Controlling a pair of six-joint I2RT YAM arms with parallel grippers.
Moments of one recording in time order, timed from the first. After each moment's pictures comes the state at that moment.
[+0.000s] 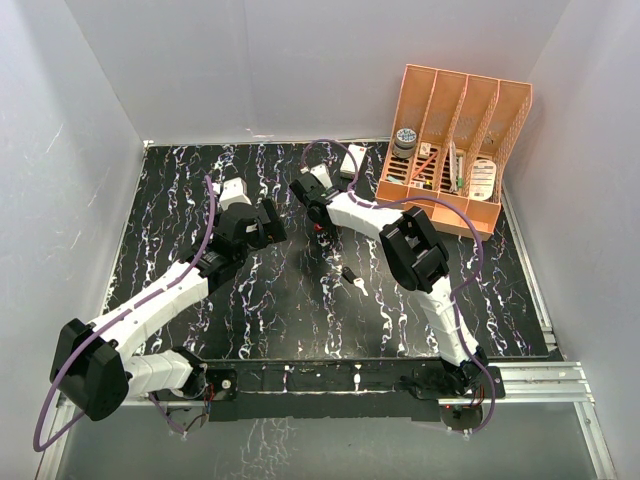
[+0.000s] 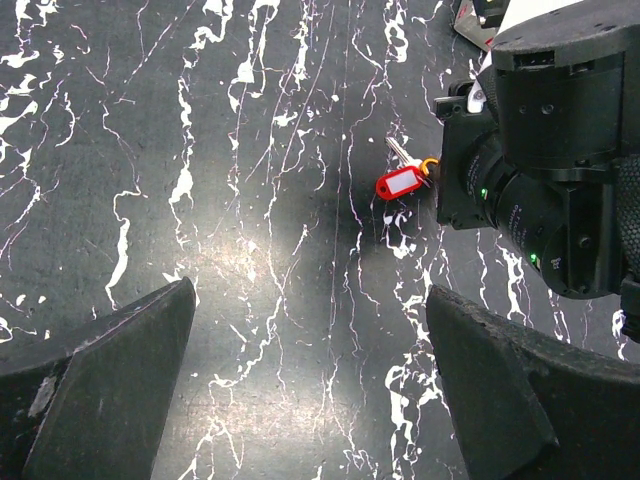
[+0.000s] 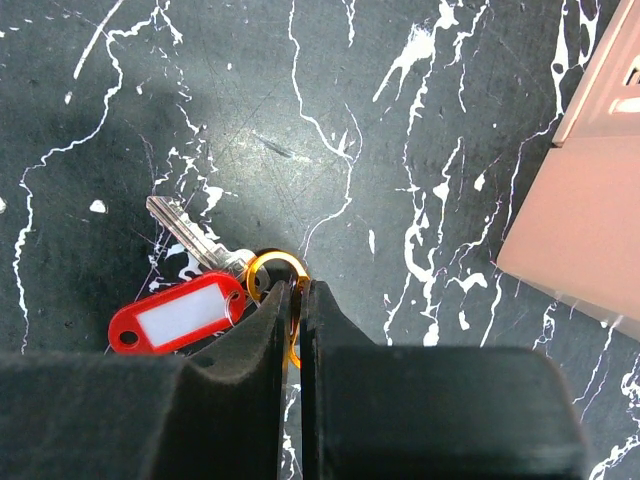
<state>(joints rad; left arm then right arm) -0.60 1.18 0.84 -0.22 -0.40 -0.63 0.68 2.31 1.84 -0.59 0.57 0.24</state>
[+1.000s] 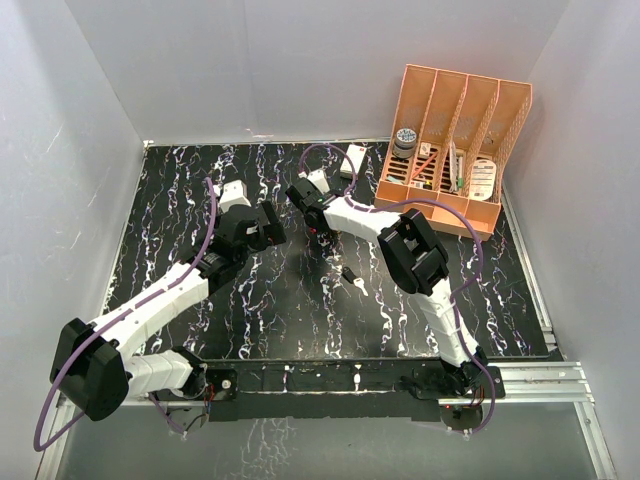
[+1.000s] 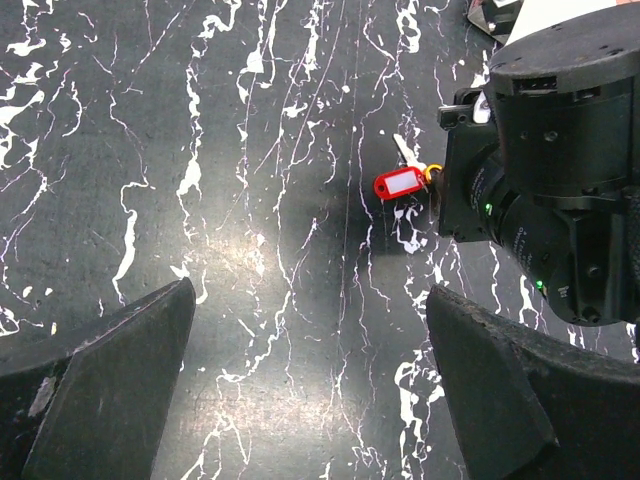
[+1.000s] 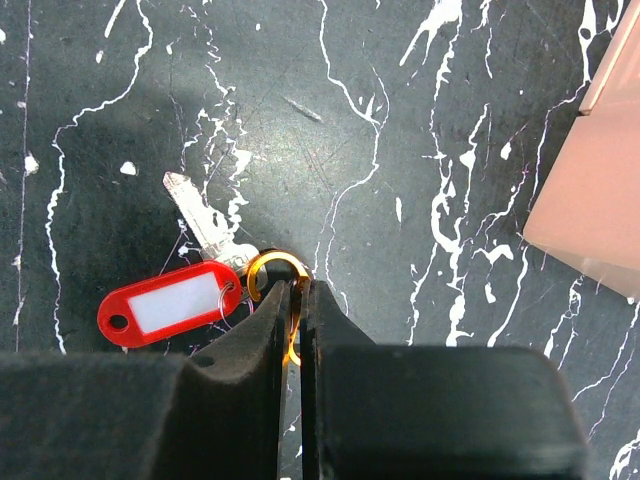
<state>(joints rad) -0.60 1.18 0.82 -0.22 -0.41 -0.63 0.71 2.29 1.80 -0.59 0.58 0.29</state>
